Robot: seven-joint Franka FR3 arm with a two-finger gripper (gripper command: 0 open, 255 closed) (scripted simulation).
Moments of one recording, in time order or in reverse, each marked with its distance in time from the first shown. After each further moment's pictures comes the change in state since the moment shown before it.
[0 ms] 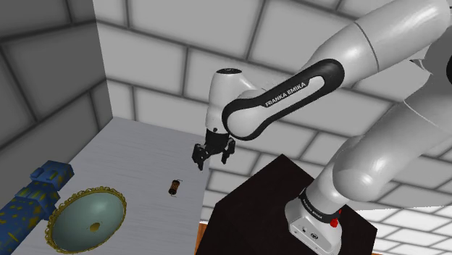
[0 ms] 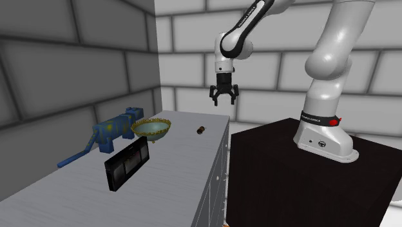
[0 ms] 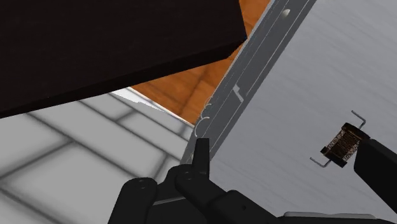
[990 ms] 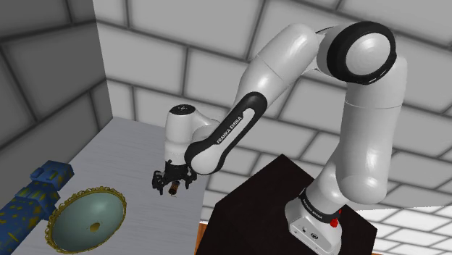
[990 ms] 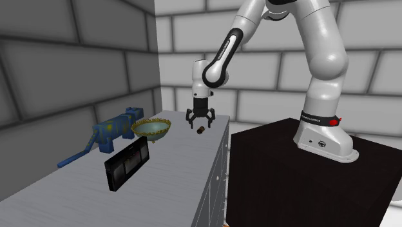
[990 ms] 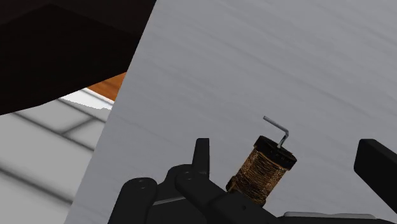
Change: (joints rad) arm 0.163 0.574 -0.062 0.307 -0.326 0.291 0.413
